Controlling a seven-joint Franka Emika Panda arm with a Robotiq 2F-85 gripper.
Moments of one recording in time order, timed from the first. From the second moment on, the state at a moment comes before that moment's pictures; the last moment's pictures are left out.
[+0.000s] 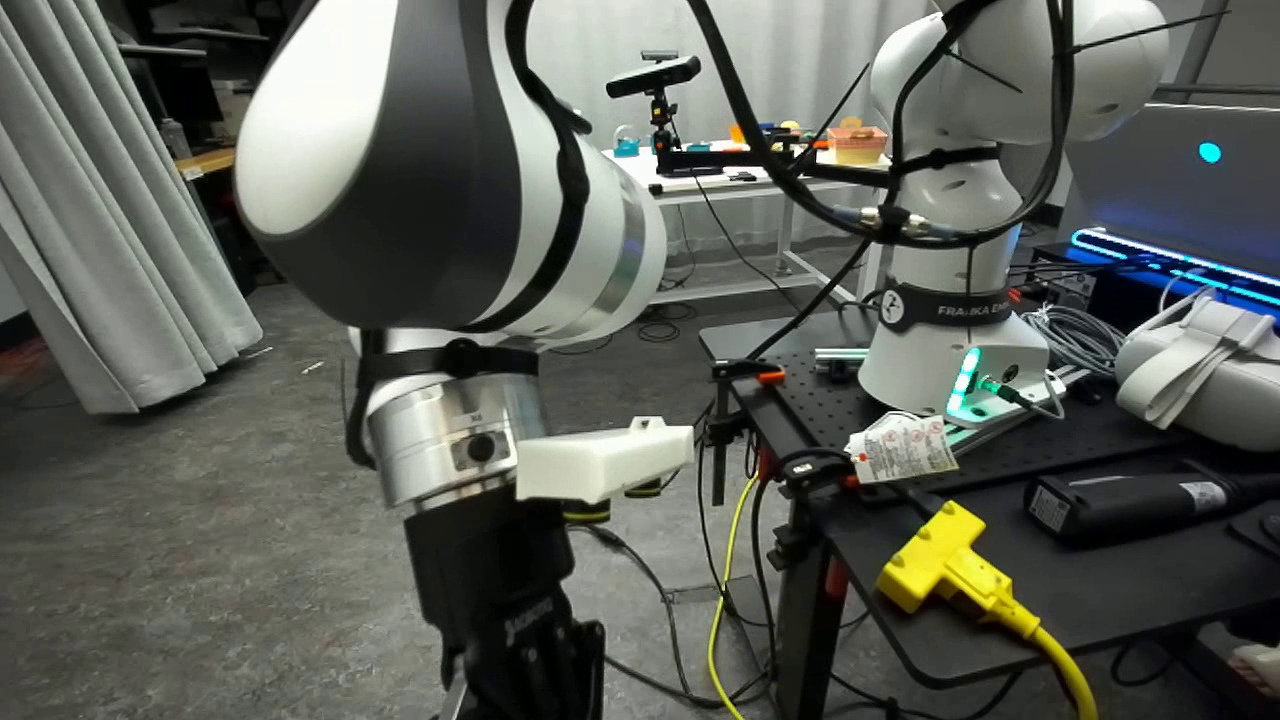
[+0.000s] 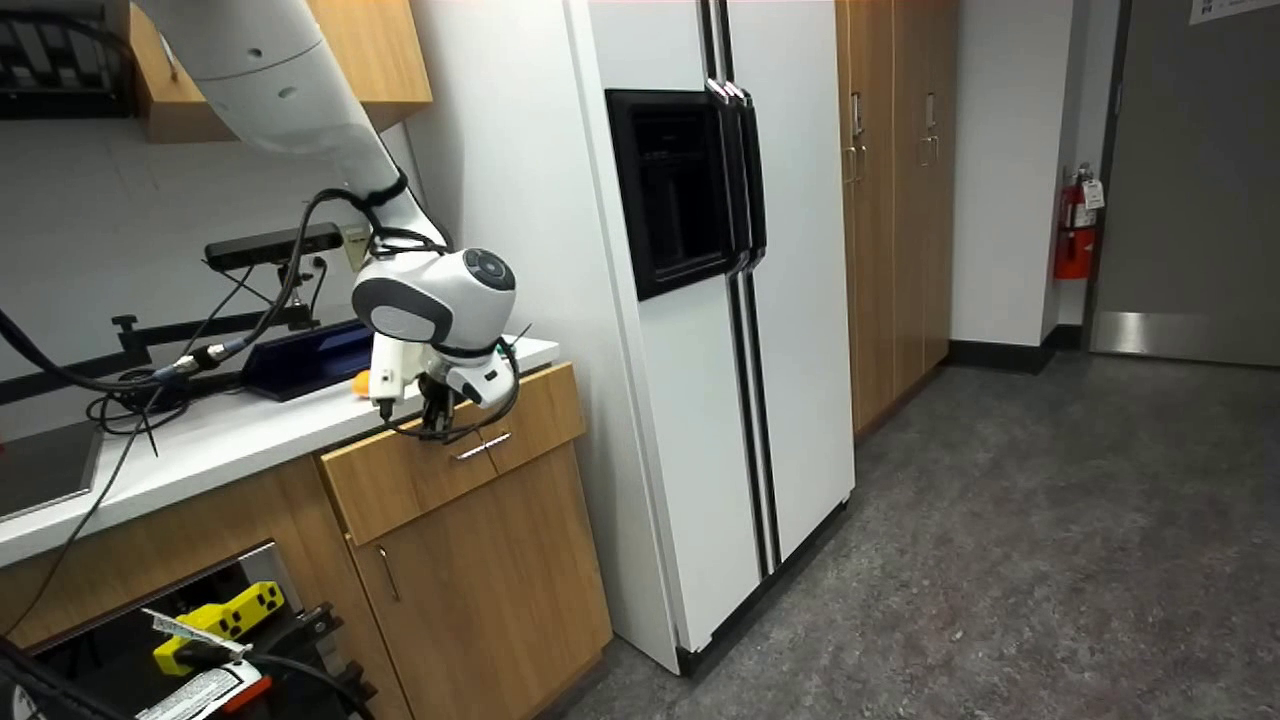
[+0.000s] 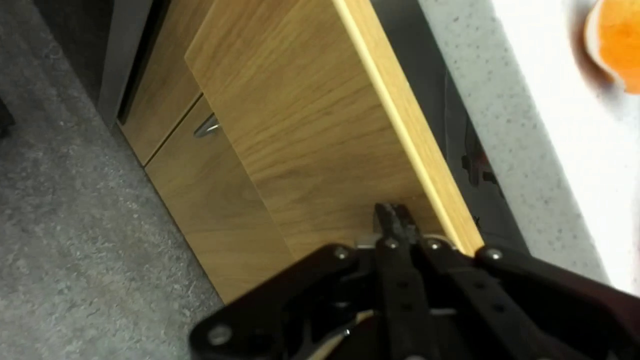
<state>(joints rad) 0.12 0.48 0.39 -2.20 1.13 2.52 -0.13</state>
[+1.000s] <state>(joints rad) 0.23 0.46 0.27 -2.16 0.99 2.42 -0.17</state>
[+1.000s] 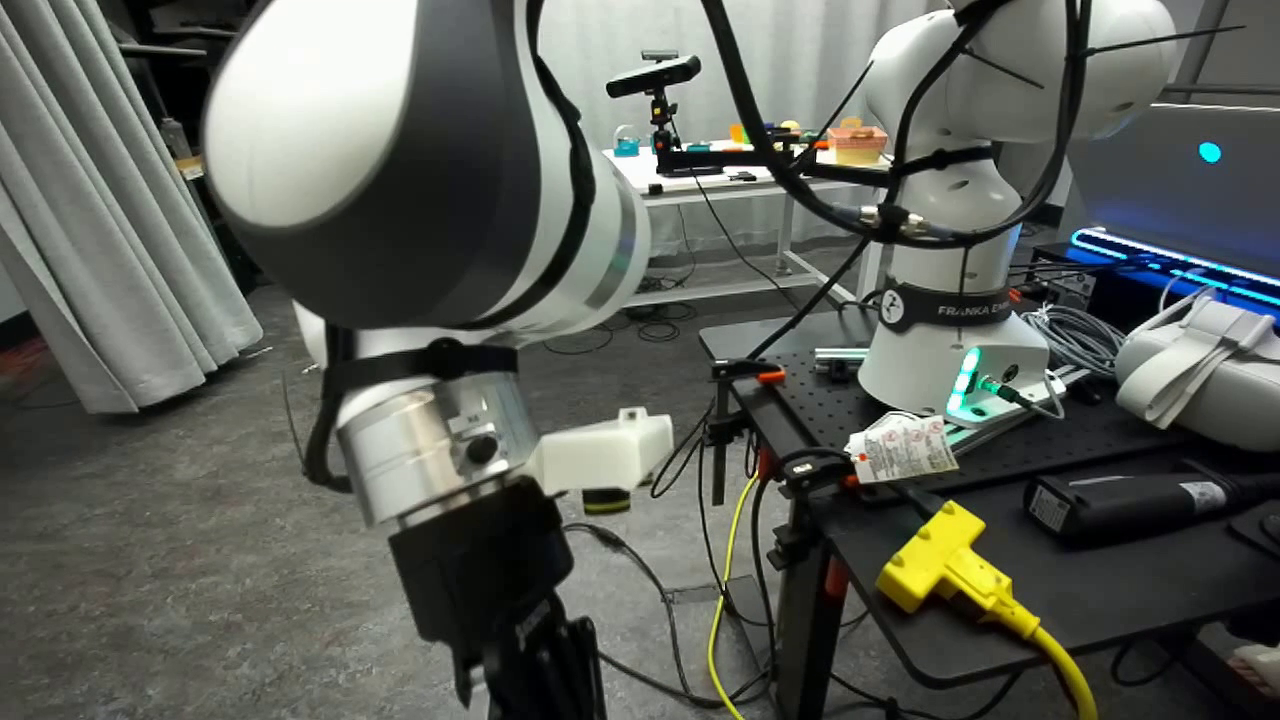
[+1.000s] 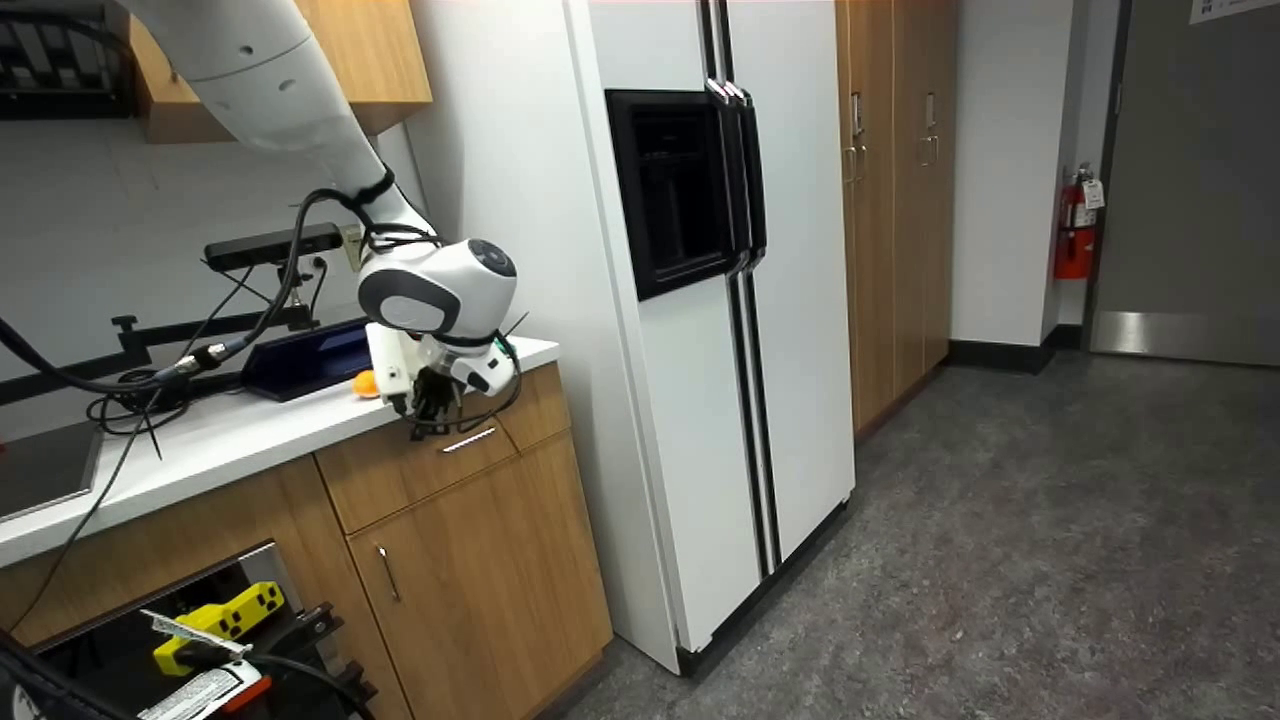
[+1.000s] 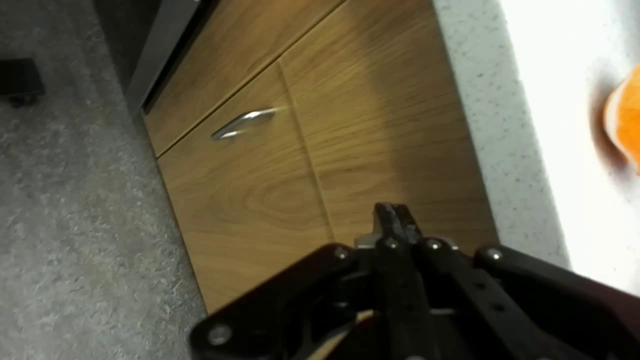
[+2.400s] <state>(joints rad) 0.23 0.01 0.27 -2.08 0.72 2.46 -0.60</state>
